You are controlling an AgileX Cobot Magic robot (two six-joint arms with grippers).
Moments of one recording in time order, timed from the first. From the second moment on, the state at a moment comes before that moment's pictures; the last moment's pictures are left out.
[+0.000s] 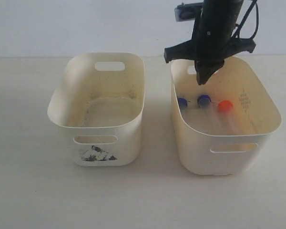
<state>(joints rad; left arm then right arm) -0.02 0.00 0.00 0.18 0.27 -0.02 0.32 1.99 -1.74 -0.05 1.22 0.27</state>
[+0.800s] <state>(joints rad) -0.02 0.00 0.00 0.18 0.27 -0.02 0.22 2.05 -1.60 0.08 1.22 0.20</state>
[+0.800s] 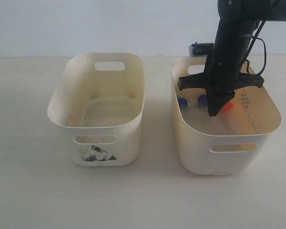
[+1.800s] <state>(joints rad) -0.02 0.00 0.00 0.18 0.27 -0.02 0.22 2.10 -1.55 0.01 1.00 0.20</state>
